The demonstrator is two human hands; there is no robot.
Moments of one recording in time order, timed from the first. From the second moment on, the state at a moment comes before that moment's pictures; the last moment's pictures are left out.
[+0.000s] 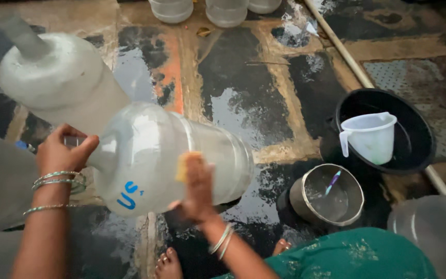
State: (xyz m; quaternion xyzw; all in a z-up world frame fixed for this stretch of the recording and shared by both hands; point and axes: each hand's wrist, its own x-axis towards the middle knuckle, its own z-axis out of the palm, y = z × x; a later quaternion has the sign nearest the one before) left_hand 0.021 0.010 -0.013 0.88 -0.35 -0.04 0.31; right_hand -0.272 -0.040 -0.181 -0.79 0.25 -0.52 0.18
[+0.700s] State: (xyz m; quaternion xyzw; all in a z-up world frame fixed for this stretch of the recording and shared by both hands) left_hand 0.053 0.005 -0.043 0.93 -0.32 0.00 0.17; right_hand -0.356 -0.179 -0.276 -0.65 0.56 -0.35 0.37
